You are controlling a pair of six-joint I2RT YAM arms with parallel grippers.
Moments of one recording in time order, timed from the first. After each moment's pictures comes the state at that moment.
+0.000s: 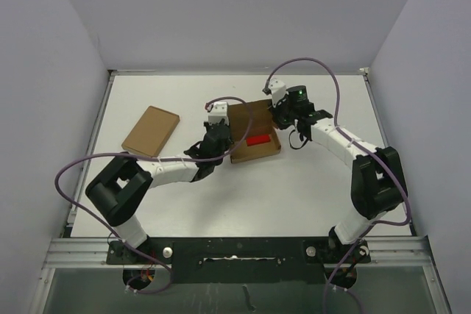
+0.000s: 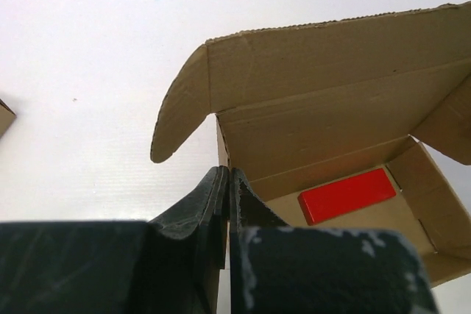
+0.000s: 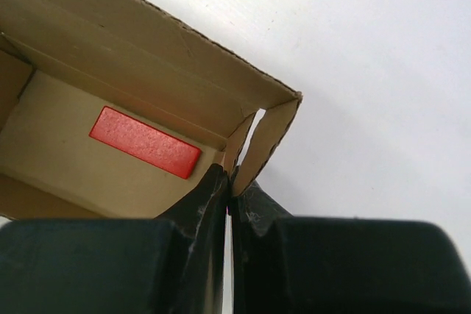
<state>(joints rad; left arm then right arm) -0.81 1.67 0.87 0.49 -0.63 -0.36 0.37 1.65 1.19 -0.23 -0.15 -0.29</state>
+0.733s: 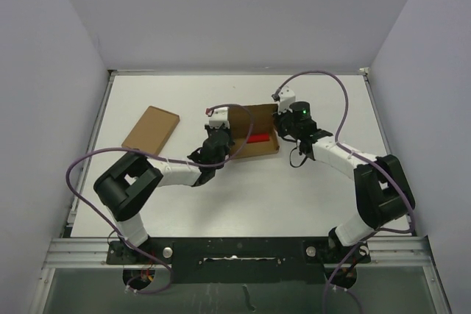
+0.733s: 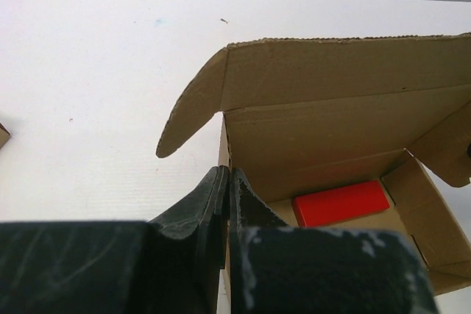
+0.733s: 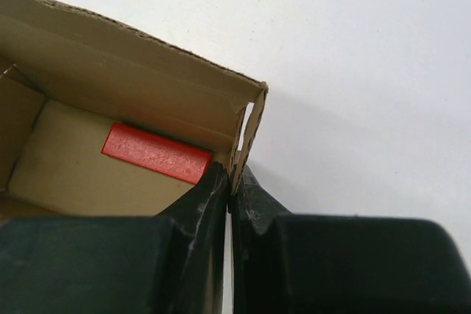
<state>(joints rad) -0.81 1.75 0.83 0.74 -0.68 -0.28 0.40 1.57 0.92 0.16 -0.01 -0.09</state>
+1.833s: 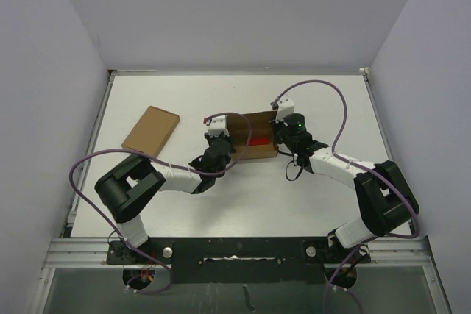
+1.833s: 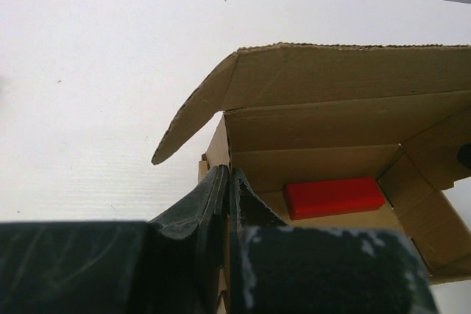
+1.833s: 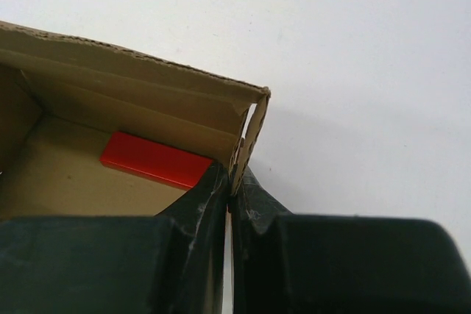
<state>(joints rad) -0.87 1.75 0.75 0.79 -0.74 -0.37 0.48 1.51 0.77 0.29 0.15 -0.01</state>
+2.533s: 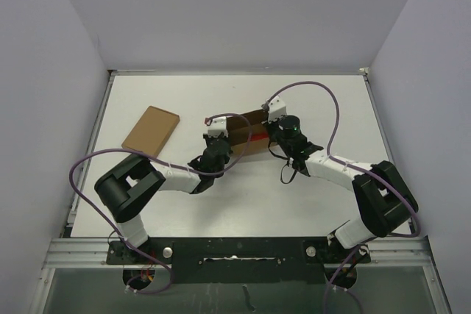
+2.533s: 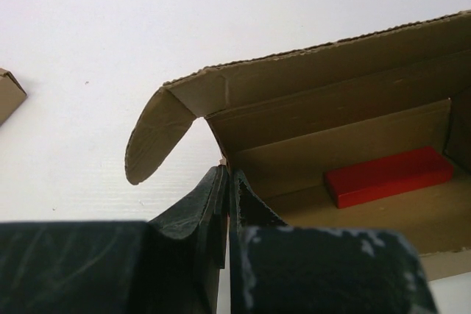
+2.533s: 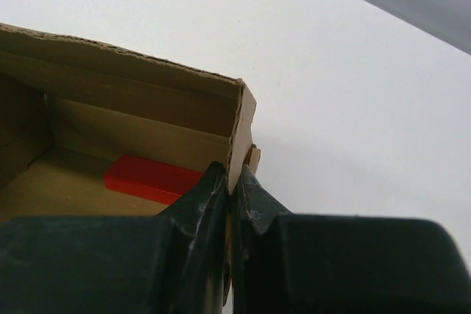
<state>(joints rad) -0.86 1.75 0.73 0.78 -0.75 -0.31 0.55 1.51 0.77 0.40 0.21 -0.13</state>
